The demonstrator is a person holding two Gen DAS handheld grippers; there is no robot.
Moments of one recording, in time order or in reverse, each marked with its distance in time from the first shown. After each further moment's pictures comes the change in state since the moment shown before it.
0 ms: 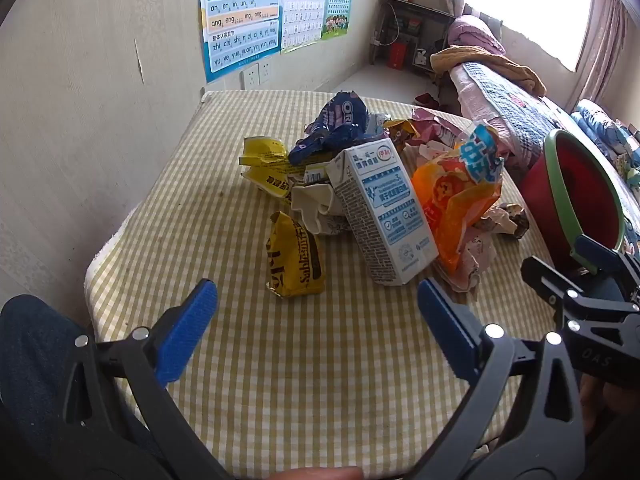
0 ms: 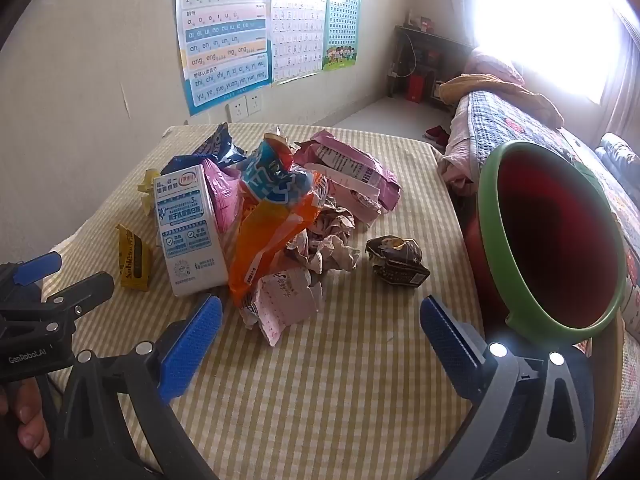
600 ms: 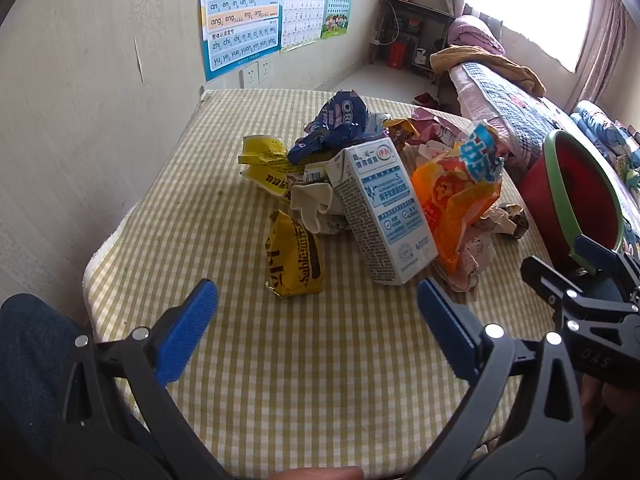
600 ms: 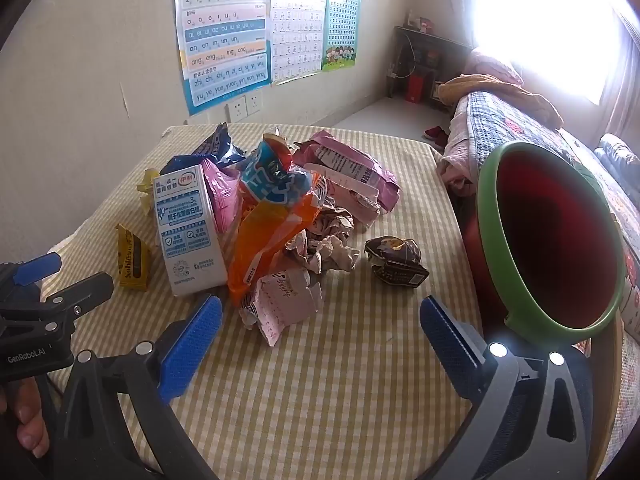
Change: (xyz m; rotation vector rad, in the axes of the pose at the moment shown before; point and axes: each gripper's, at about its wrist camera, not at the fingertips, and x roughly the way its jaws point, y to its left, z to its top) left arm -0.001 -0.001 0.000 -0.002 0.001 -0.002; right arm 0.000 0.001 -0.001 -0.001 0.007 -0.007
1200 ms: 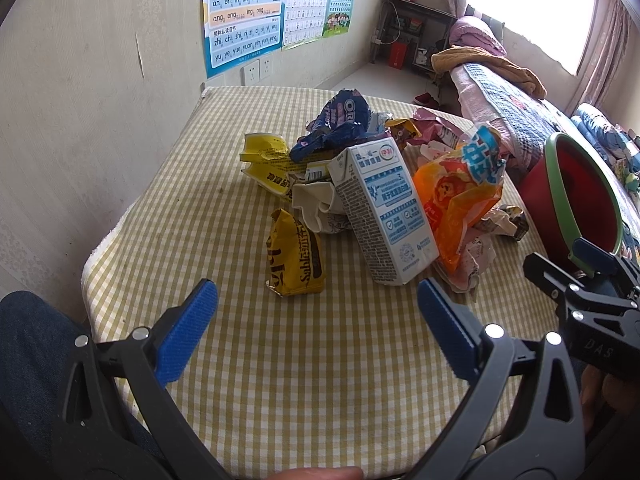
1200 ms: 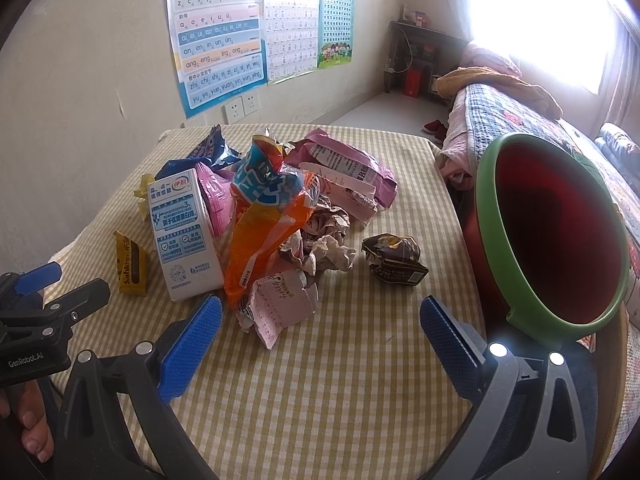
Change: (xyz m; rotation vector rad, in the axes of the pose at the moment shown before) left arm 0.001 0.000 0.000 -0.015 0.008 -0.009; right arm 0.003 -0.008 0.003 0.029 0.010 0.013
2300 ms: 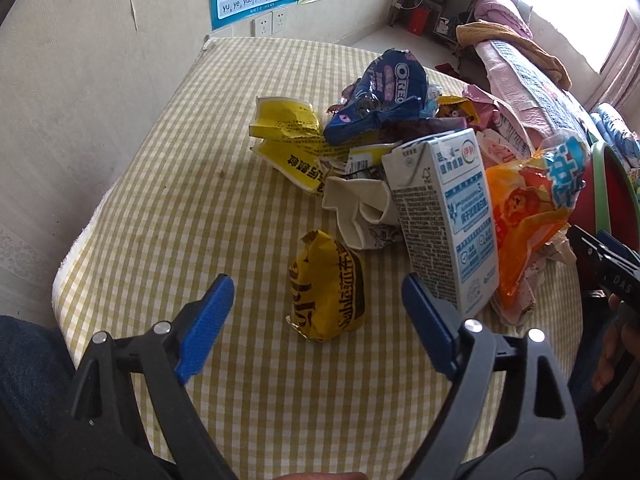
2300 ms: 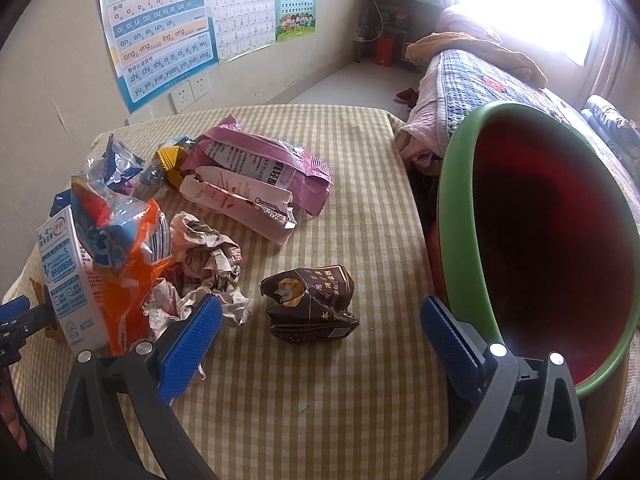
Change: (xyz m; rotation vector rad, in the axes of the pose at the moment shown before) left arm 0.071 0.036 0.032 -0.066 0.171 -0.008; right arm 0.074 -0.070 0.036 0.068 0.118 -0.075
